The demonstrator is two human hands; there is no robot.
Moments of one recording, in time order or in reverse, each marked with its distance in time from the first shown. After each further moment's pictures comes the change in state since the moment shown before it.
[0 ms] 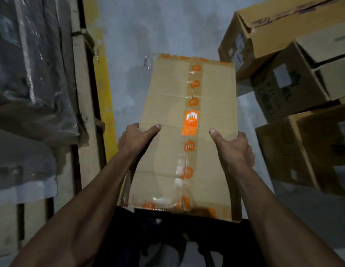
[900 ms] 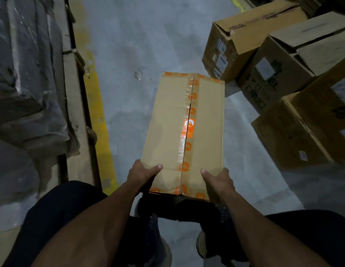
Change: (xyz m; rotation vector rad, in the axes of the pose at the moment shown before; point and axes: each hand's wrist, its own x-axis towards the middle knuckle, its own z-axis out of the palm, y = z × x) left_hand 0.014 -0.189 0.082 0.057 -0.188 -0.011; right_hand -0.021 0.169 0.152 0.096 -0.195 0.165
